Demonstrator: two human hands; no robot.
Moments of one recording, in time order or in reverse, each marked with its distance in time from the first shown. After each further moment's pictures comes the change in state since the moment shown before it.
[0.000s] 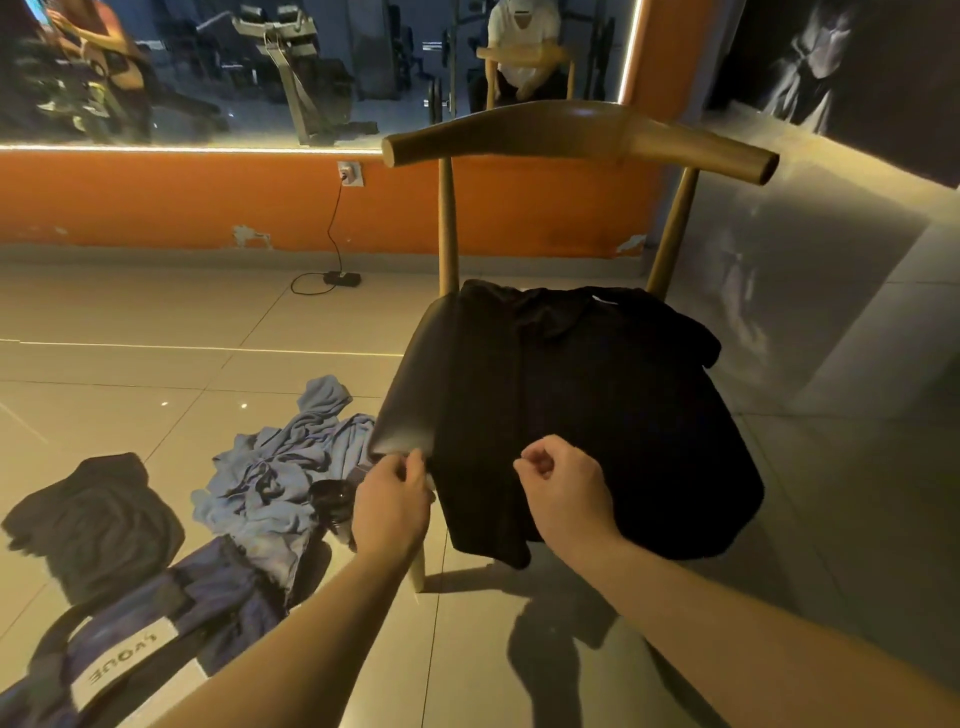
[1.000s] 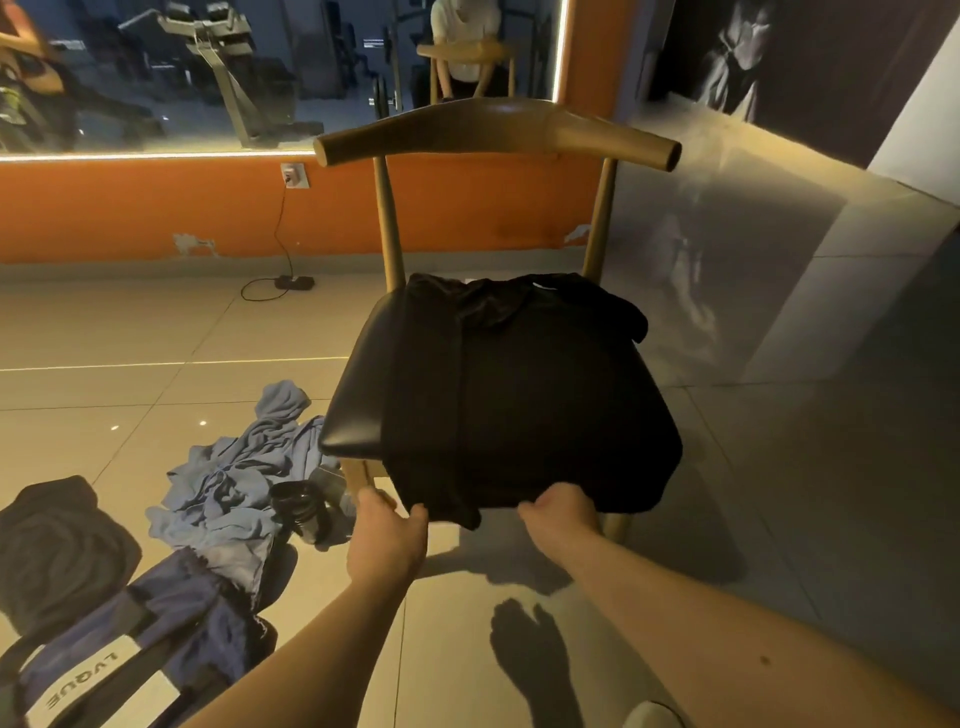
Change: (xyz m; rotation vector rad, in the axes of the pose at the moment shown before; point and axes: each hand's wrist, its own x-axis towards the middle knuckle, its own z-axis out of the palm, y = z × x) left_hand -0.053 -0.021 0.036 0.177 -0.172 -0.077; right_hand -0.035 0.061 -0.020 0.009 -0.154 0.562
